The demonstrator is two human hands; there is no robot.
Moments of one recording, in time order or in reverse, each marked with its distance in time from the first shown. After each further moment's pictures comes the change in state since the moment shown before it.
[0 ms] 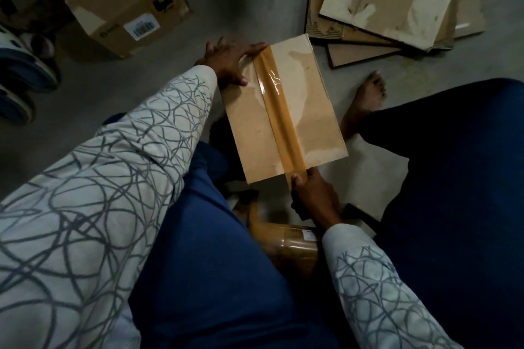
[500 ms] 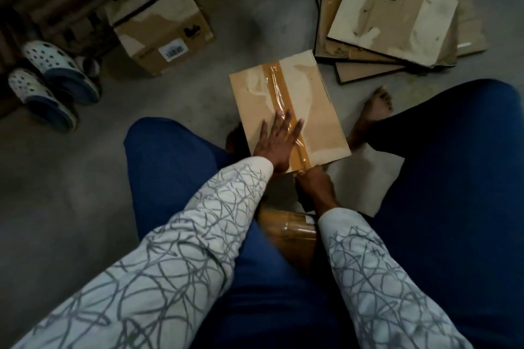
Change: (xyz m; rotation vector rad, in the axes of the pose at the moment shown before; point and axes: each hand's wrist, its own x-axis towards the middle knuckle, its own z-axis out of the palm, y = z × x) left_hand -0.119 0.130 0.113 0.117 -0.077 0.010; right_hand -0.009 -0.025 -0.016 0.033 -0.035 -0.017
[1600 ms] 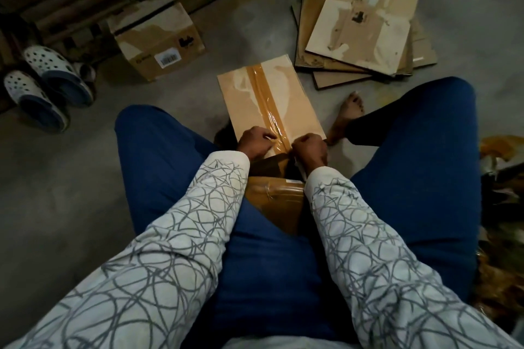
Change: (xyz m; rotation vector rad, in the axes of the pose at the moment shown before) left_hand -0.076 0.020 -0.012 -0.783 0.124 -0.254; right_hand -0.013 0.004 -0.035 0.168 0.203 -0.127
